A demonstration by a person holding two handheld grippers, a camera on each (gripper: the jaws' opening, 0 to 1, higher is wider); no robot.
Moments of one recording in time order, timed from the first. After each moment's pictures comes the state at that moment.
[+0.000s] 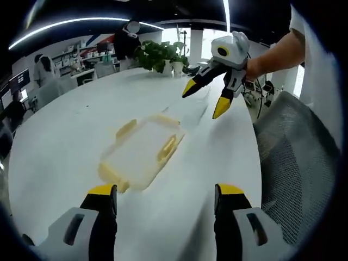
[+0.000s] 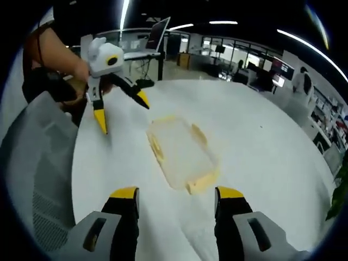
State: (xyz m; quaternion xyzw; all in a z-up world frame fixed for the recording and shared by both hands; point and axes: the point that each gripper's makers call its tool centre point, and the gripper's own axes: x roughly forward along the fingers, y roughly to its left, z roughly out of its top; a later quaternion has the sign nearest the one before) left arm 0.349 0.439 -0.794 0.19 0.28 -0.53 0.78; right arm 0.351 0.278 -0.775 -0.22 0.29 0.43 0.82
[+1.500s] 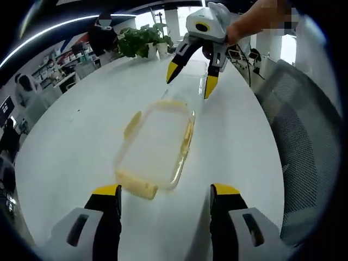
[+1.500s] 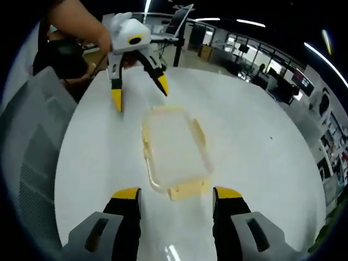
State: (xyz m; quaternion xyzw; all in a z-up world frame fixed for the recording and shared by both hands) left arm 0.389 0.444 -0.806 0.31 0.28 -0.56 0.72; right arm 0.381 0.279 -0.792 -0.31 0.30 0.48 0.76
